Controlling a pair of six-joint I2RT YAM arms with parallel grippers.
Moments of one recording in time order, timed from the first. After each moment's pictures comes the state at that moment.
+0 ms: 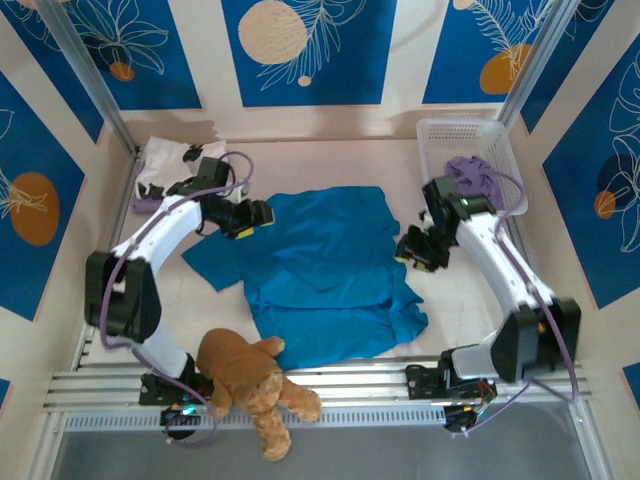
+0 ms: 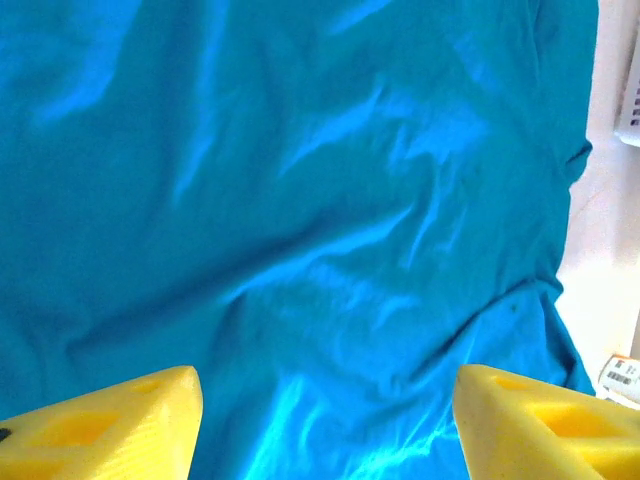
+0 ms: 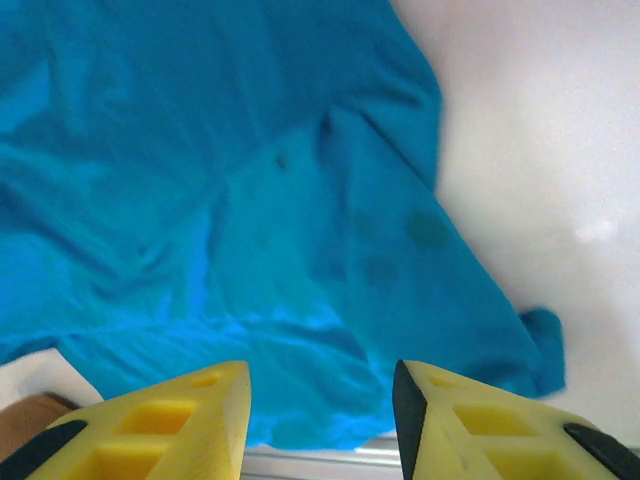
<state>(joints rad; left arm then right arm) -0.25 1.68 1.32 -0.75 0.48 -0.47 0.20 1.42 1.22 -1.20 -0.25 0.54</state>
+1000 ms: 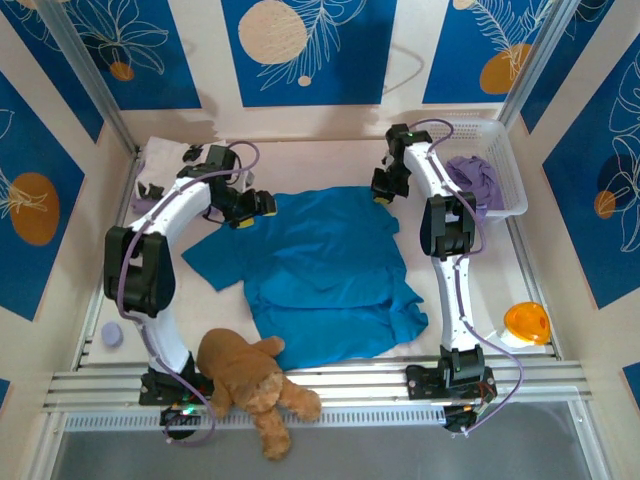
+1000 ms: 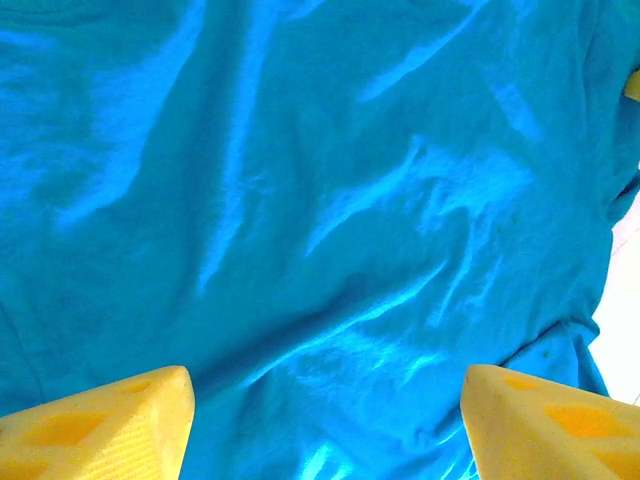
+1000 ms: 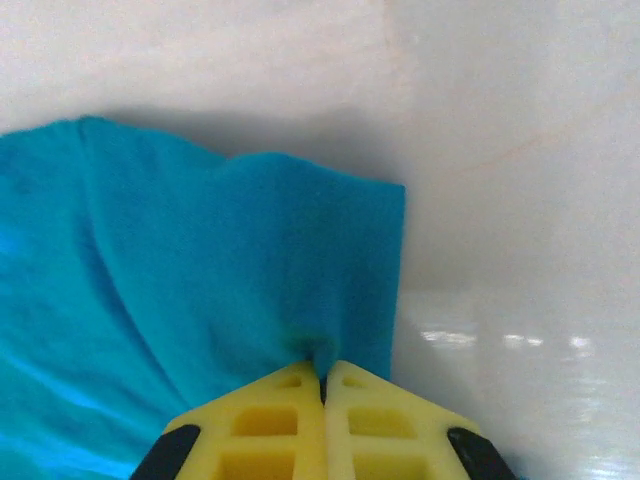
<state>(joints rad) -0.22 1.84 1.49 -0.83 0.45 -0.42 0.15 2.54 2.38 -1.30 -0.26 0.36</state>
